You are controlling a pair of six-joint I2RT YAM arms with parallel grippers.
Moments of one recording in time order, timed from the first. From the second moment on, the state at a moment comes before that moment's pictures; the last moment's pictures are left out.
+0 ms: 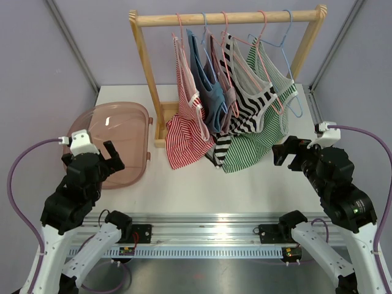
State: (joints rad) left arm -0.40 0.54 1.07 -1.01 -0.58 -0.39; right arm 0.39 0.58 1.11 -0.84 0.22 0.35
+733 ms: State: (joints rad) left arm -0.40 0.53 1.07 -1.00 -0.54 -0.42; right arm 0.39 0.84 1.40 -0.71 -0.28 0.44
